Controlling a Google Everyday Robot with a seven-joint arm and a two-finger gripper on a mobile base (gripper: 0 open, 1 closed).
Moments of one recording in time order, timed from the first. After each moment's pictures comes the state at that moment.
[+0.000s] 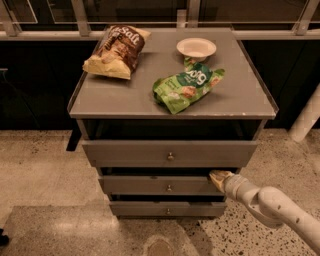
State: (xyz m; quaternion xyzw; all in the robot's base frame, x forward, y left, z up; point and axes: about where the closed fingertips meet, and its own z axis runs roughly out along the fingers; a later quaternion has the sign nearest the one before) arm 0.616 -0.258 0.446 -0.29 0.80 0.10 0.51
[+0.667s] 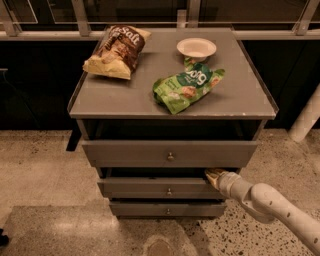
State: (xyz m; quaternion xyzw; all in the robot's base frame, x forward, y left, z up) arm 0.635 -0.242 0.437 -0.30 0.80 0.10 0.52
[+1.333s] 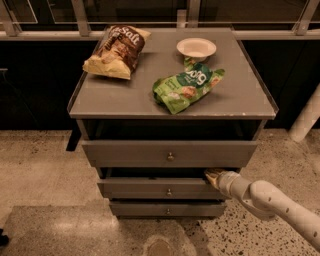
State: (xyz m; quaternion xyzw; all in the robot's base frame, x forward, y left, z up) arm 0.633 -0.241 0.433 -0.31 0.81 0.10 0.49
